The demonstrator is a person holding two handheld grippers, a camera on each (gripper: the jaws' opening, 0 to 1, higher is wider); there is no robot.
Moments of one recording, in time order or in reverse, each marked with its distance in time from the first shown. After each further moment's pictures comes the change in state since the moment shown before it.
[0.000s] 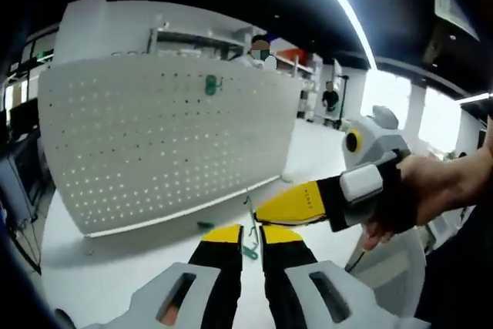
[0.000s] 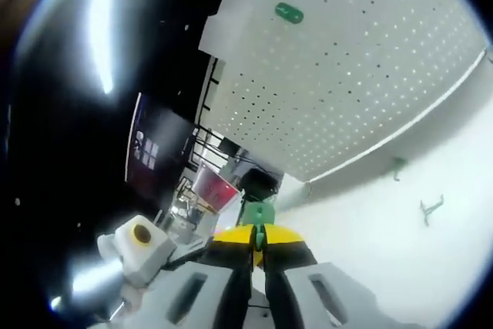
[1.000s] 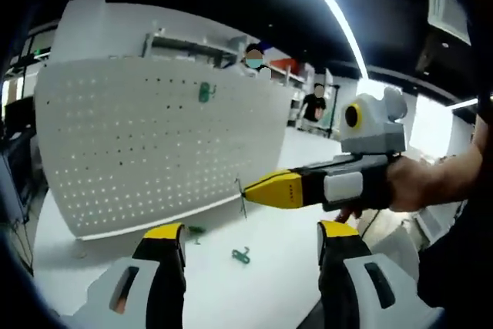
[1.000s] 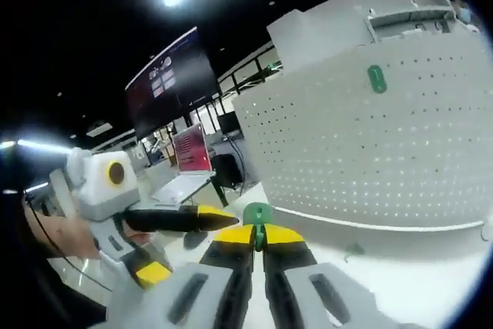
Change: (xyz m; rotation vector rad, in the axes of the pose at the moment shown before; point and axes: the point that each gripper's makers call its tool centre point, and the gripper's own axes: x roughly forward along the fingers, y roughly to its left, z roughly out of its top) left arm -0.006 -0.008 0.002 0.005 -0.055 -0.055; right arm 0.002 -0.003 0.027 -0.710 -0.001 -0.103
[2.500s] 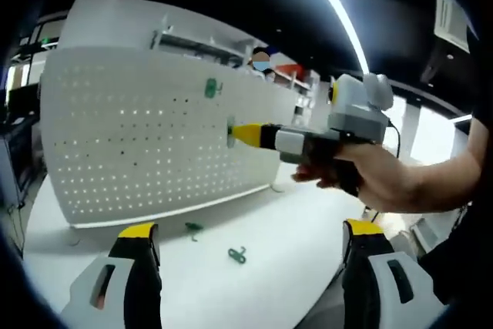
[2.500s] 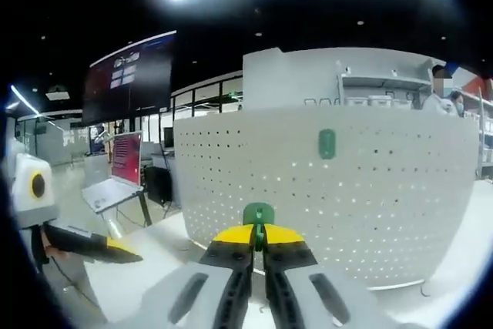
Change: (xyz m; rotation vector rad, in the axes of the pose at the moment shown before) left arm 0.003 0.003 -0.012 -0.067 -0.020 0.007; right arm 0.016 -0.088 0.059 -0.193 -0.172 -0.354
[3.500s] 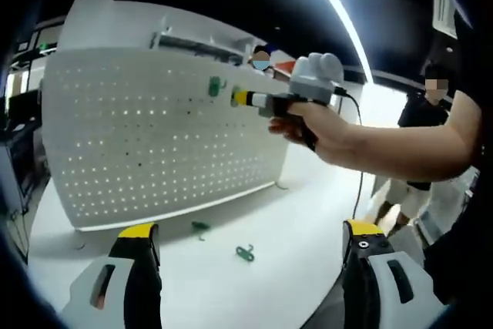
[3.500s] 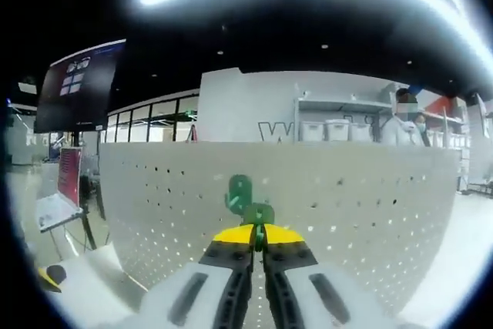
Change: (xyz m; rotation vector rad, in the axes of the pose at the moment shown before) left arm 0.000 0.010 -0.003 0.020 0.006 0.012; right arm 0.050 -0.104 0.051 -0.033 -0.141 -0.278
